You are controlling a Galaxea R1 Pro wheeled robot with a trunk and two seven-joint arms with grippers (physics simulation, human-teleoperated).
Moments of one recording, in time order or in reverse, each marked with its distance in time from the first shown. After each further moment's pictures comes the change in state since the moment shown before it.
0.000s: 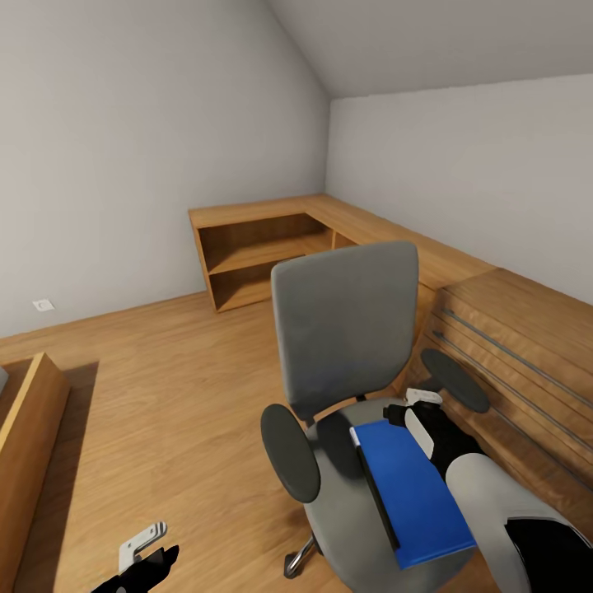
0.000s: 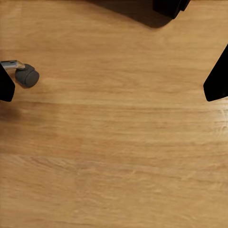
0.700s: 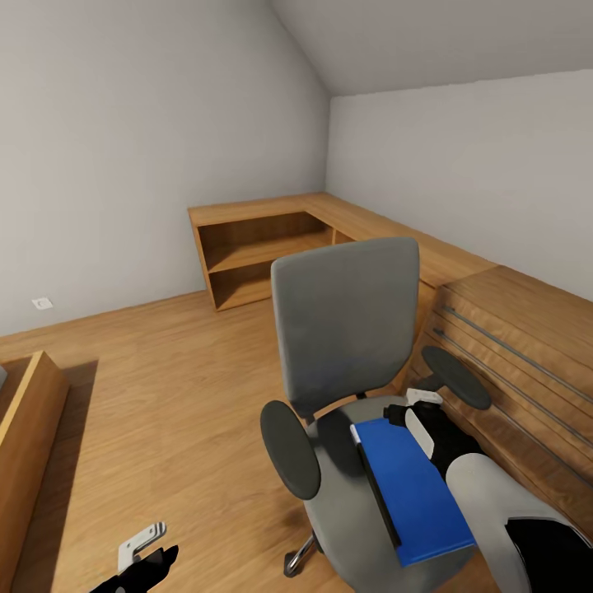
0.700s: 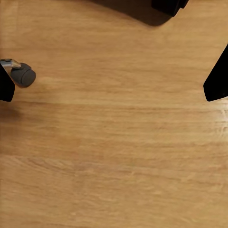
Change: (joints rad) left arm 0.000 0.003 0.000 0.000 0.000 0.001 -0.001; right arm 0.000 -0.001 0.000 0.000 0.001 0.000 0.000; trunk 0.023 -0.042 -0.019
